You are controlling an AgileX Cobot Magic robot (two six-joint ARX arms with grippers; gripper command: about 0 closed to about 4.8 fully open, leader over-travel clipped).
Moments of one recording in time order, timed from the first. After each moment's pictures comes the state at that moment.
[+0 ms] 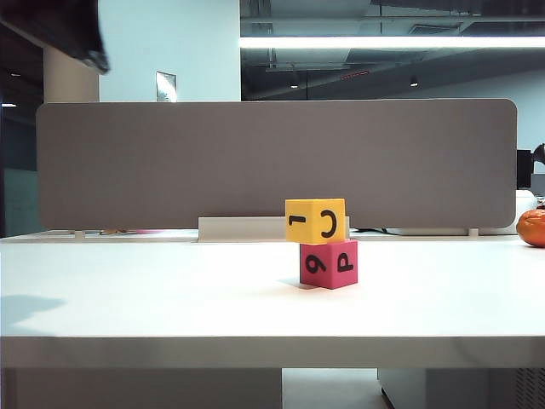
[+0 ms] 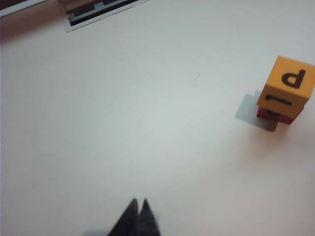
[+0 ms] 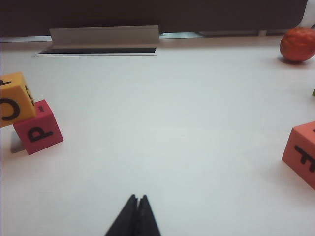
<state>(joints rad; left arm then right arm) -0.50 1.05 1.00 -0.52 -0.16 0.07 -0.04 0.00 0.01 -0.13 -0.15 0.03</state>
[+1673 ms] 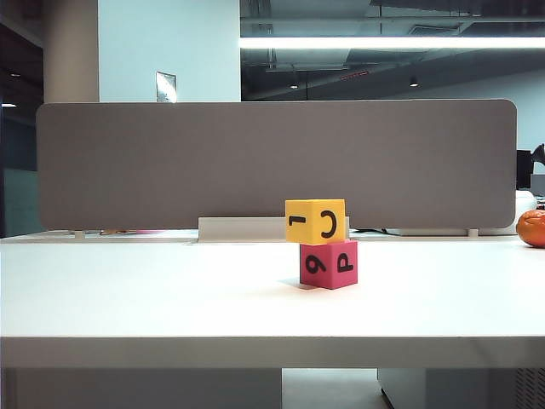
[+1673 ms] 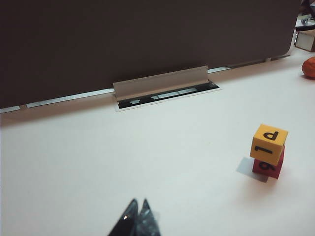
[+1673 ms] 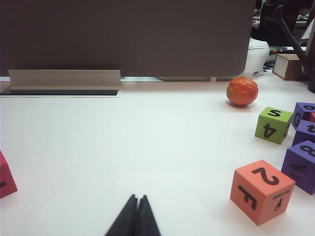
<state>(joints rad) -0.50 0.22 0.61 -0.47 -0.20 0.07 -0.04 0.00 0.01 0.02 0.00 -0.01</state>
